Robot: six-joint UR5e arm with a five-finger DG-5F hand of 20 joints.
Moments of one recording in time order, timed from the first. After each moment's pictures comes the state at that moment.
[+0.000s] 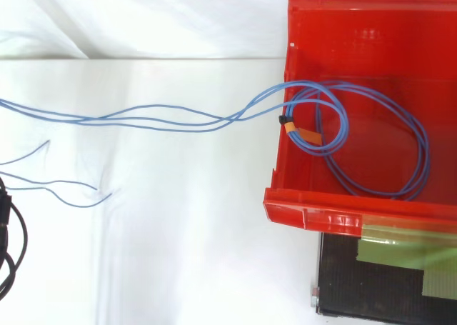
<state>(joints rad) 0.21 -2.21 -1.14 -2.76 -1.48 -0.34</state>
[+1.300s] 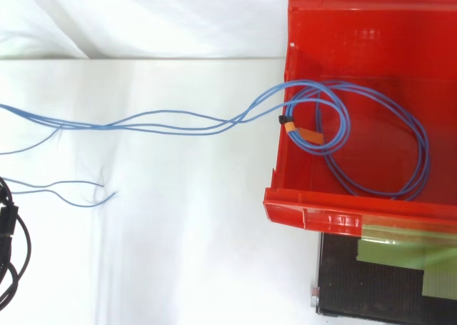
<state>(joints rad) 0.21 -2.21 -1.14 -2.81 -1.45 -0.28</state>
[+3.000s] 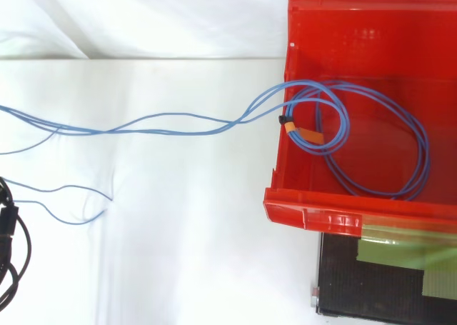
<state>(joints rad) 0.21 -2.21 -1.14 -2.82 -1.45 -0.28</state>
